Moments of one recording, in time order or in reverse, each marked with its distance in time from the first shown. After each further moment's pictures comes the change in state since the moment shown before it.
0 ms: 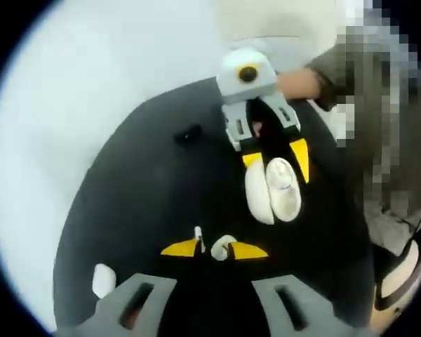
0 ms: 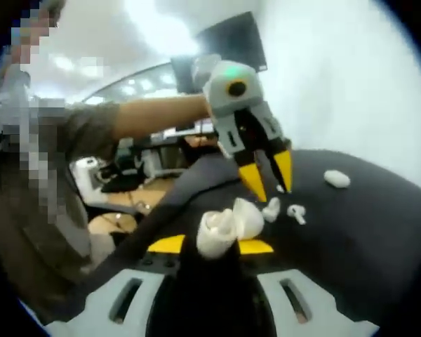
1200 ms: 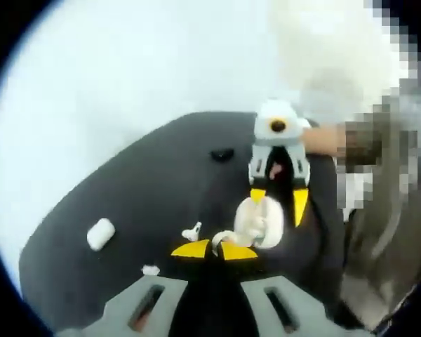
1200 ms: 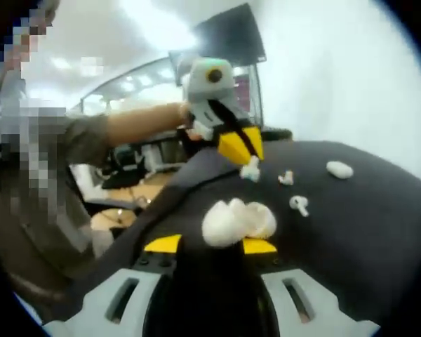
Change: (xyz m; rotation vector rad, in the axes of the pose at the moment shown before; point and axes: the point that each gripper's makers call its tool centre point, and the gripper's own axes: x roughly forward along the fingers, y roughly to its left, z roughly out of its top) left arm -0.038 -0.022 0.005 -0.444 -0.219 0.207; right arm 0.005 -0.009 -0.016 0.011 0.044 0.001
